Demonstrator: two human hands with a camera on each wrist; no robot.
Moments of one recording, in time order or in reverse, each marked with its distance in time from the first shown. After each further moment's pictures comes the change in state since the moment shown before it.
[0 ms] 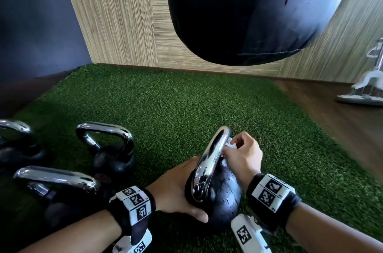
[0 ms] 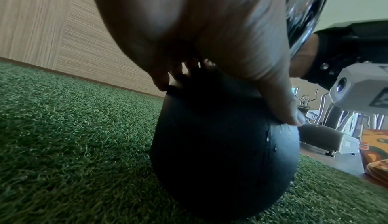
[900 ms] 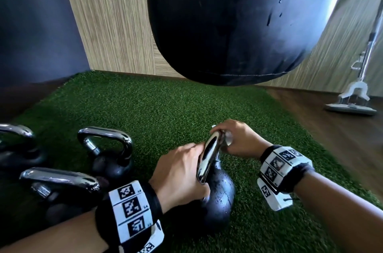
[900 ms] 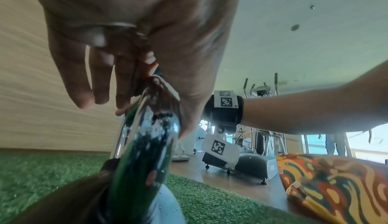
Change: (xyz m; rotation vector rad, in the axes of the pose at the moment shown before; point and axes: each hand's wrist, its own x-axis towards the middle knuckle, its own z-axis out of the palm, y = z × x) left_hand -0.013 0.106 -0.045 0.278 0.276 -0.139; right_hand 0.040 -0.060 -0.052 -0.544 -0.661 -0.701
